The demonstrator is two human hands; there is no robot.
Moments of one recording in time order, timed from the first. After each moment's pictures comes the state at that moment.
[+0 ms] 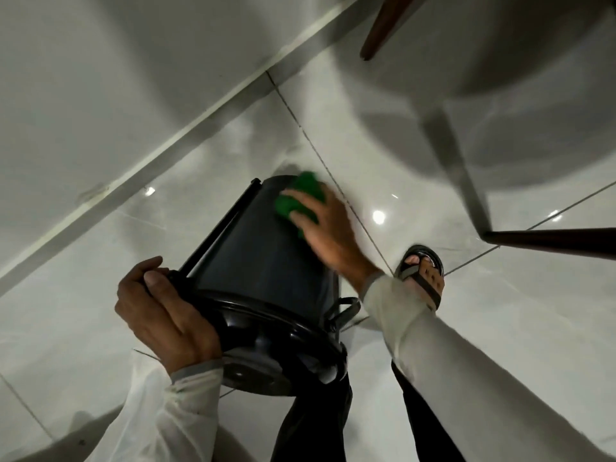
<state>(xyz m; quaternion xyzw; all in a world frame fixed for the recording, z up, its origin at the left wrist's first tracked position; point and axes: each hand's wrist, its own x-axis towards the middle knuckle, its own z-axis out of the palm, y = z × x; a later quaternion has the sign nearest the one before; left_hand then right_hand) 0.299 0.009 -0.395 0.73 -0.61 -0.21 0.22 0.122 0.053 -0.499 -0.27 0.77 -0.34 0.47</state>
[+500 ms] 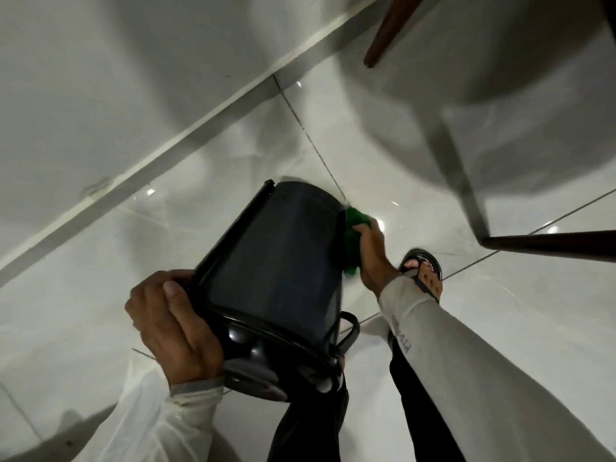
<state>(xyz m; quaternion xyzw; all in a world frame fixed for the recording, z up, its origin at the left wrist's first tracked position) 0.330 0.031 -0.400 0.65 -0.70 -0.19 0.21 0.115 0.115 -0.563 0.22 0.68 -0.48 0.51</state>
